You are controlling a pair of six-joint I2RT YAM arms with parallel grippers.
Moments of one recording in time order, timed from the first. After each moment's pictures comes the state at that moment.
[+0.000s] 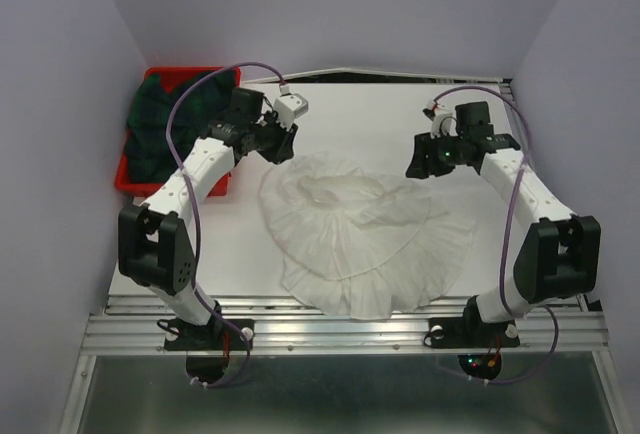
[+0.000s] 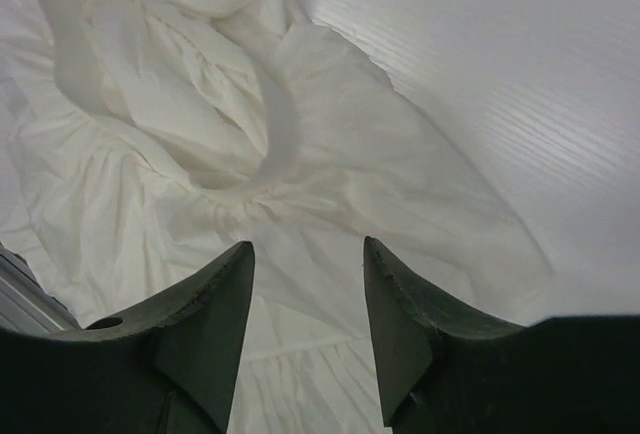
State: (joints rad) left arm -0.32 1.61 1.39 -0.55 0.41 0.32; right arm 0.09 1.49 1.21 -0.62 -0.50 -0.07
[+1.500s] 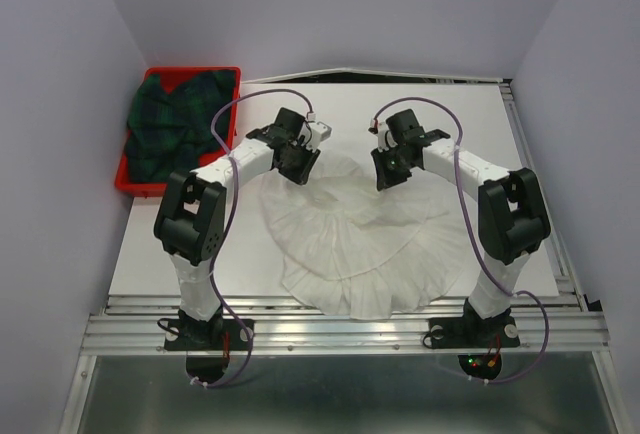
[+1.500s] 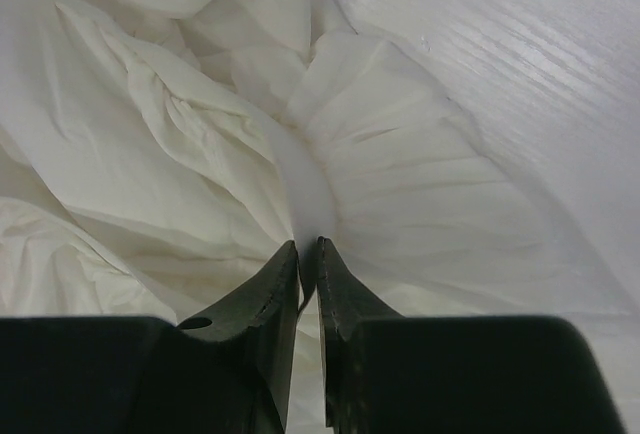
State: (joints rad) left arm -0.47 1.87 1.39 -0.54 0.18 0.16; right arm 0.39 1.84 1.36 -0.61 -0.23 0.04
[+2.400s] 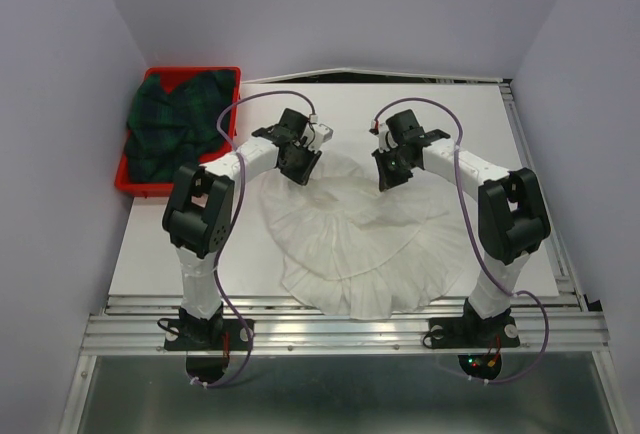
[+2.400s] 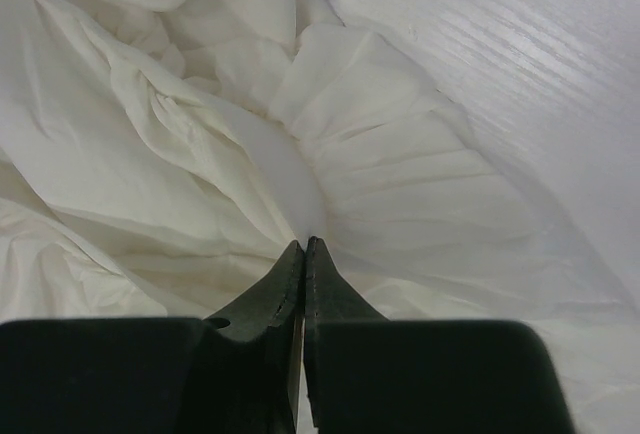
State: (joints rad) left arm -0.47 1.95 1.43 -0.54 0.16 0.16; right arm 0.39 1.84 1.36 -0.62 -0.21 0.04
